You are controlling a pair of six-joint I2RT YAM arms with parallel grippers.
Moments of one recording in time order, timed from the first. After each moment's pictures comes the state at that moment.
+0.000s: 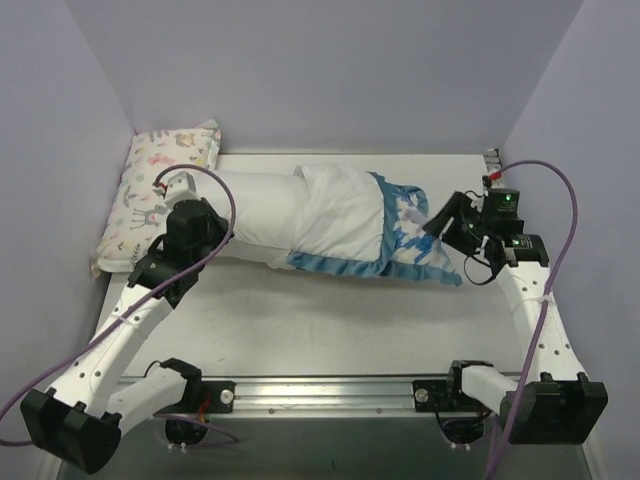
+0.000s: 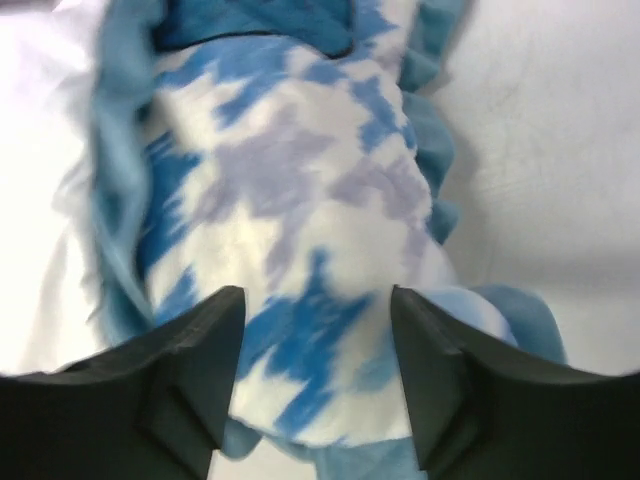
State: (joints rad) left arm -0.39 0.99 0.95 -0.40 -0.34 -0.71; right arm -0.06 1.11 1.01 -0.64 -0.26 0.53
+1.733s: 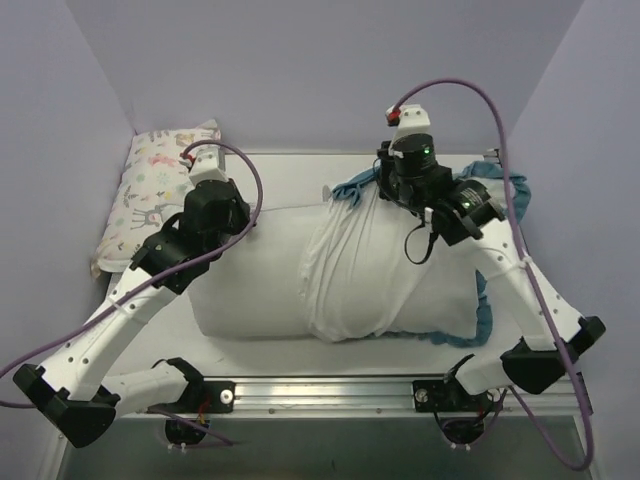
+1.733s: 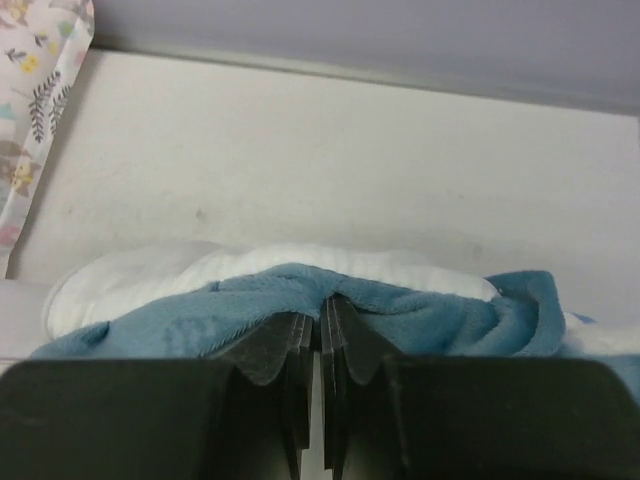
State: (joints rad) left arm -0.66 1.09 1.31 -0.61 -0.53 -0.61; right arm 0.71 1.37 1.75 -0.79 0.50 0.19
